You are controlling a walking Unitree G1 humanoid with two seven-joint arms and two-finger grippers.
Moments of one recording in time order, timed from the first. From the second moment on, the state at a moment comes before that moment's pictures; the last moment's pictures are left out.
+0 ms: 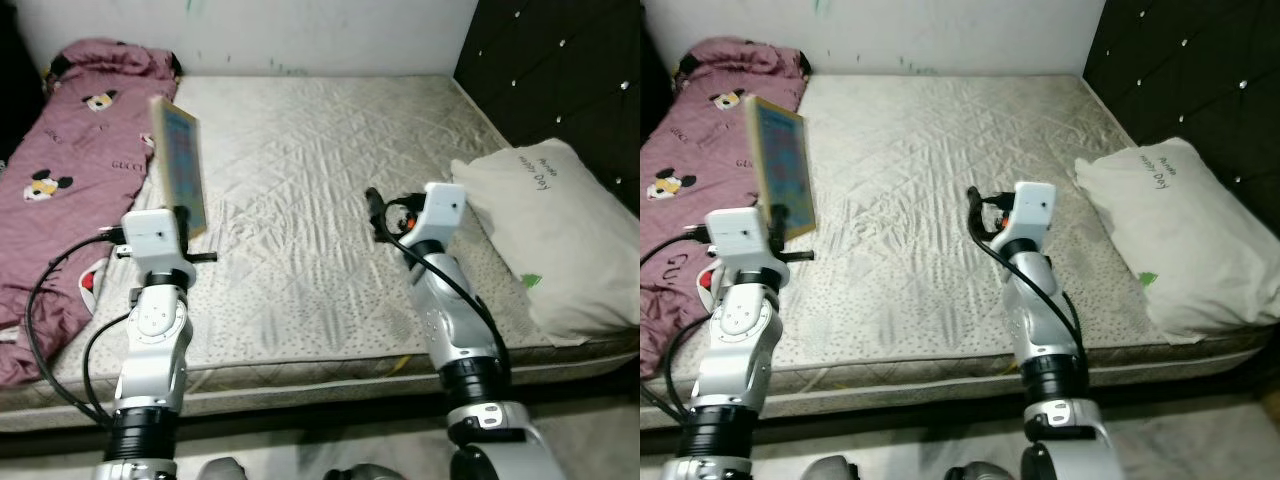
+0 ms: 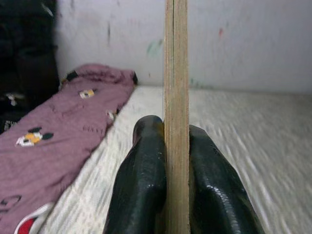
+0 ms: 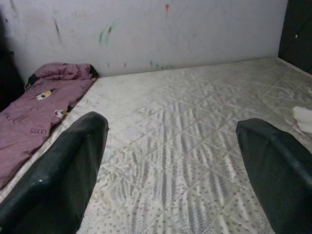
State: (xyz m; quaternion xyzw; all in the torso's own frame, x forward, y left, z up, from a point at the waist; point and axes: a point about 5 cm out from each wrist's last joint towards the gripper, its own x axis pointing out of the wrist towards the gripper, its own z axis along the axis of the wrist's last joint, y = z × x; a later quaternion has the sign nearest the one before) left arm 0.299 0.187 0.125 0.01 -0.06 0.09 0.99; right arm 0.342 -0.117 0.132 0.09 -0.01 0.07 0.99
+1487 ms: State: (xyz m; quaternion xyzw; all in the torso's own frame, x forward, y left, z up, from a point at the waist) left arm 0.300 0.192 0.127 0.01 -0.06 0.09 0.99; right arm 0.342 -0.109 0.133 0.06 -0.01 0.09 0.99
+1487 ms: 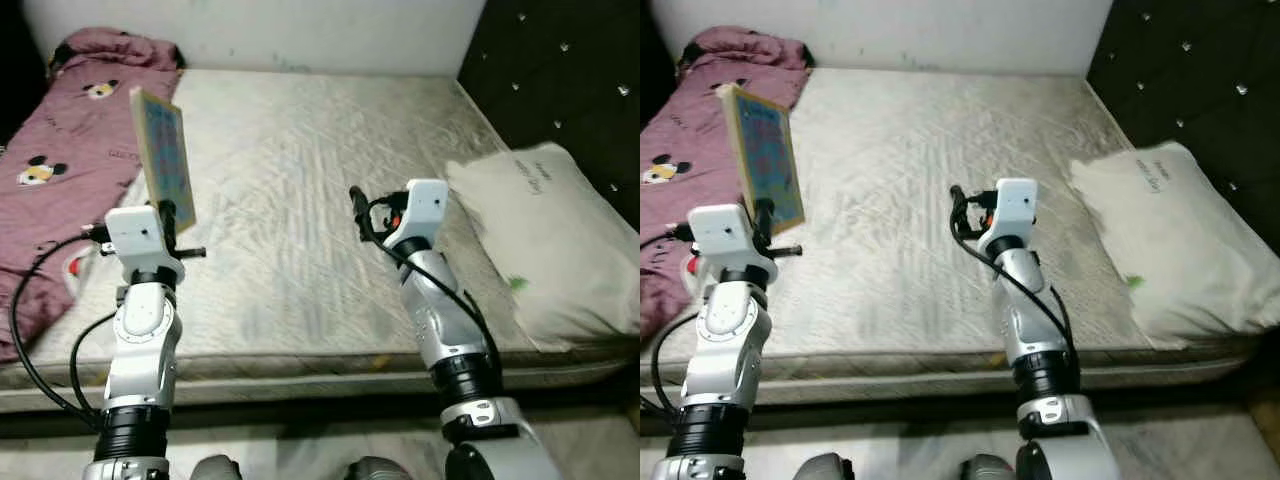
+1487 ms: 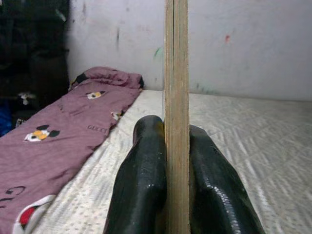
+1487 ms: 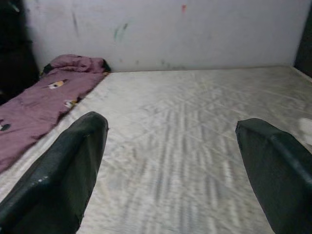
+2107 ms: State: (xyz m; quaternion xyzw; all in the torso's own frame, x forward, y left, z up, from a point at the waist) left arm 0.299 0.179 0.124 0.00 -0.06 0.06 1.00; right arm 0.342 -0.118 0.128 0.07 0.00 0.08 0.99
